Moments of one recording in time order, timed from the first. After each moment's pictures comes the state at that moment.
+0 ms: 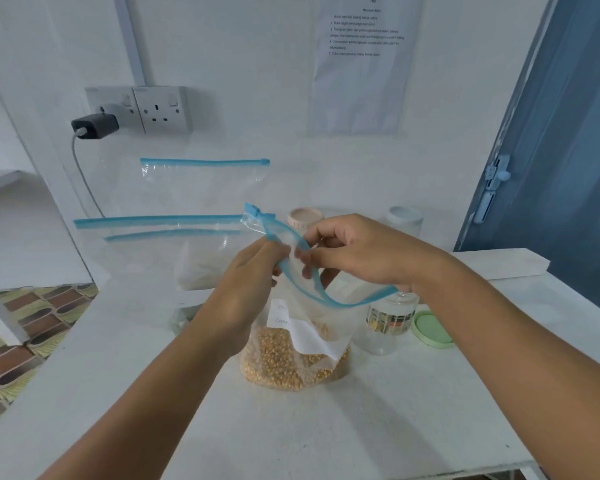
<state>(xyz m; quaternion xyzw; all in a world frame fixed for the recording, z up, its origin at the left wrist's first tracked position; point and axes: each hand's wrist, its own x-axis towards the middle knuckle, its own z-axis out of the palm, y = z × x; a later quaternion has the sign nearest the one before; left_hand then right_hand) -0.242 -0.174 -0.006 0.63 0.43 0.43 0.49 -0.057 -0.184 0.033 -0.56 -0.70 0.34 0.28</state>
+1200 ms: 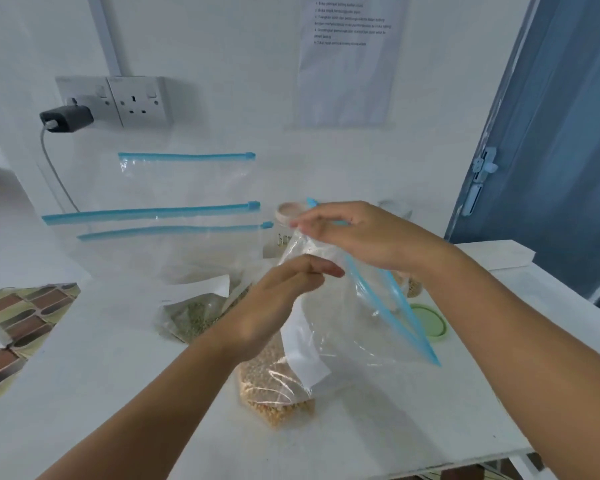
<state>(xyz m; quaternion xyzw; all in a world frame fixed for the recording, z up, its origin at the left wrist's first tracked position) -0.215 -0.153 -0.050 0.71 0.29 0.34 0.55 -0.032 -0.176 0.033 -0.57 -0.71 0.29 0.30</state>
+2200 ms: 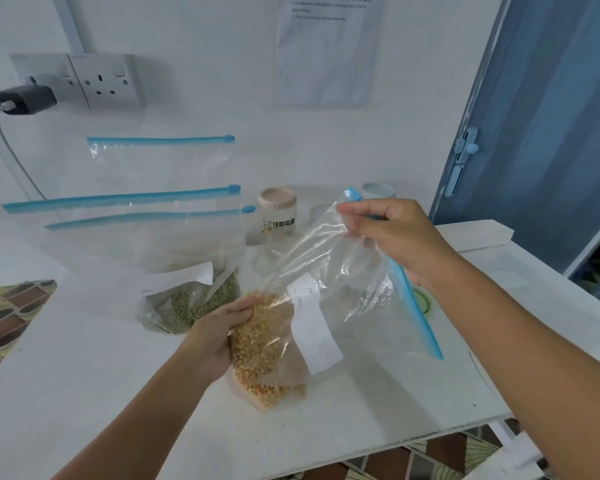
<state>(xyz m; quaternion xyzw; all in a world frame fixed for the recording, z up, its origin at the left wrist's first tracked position) -0.254 -0.116 -0.159 0.30 0.49 0.38 0.73 0.013 -0.186 -0.018 -0.59 -0.50 0.31 0.55</state>
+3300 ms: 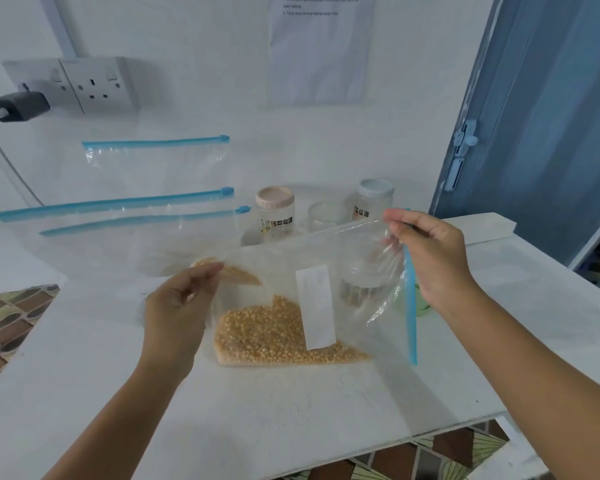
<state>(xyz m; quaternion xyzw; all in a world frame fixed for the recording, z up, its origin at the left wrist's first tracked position) -0.276 -0.137 -0.113 0.54 0.45 0.57 0.43 0.048 -0.199 -0.062 -0.55 -0.36 0.26 0.70</state>
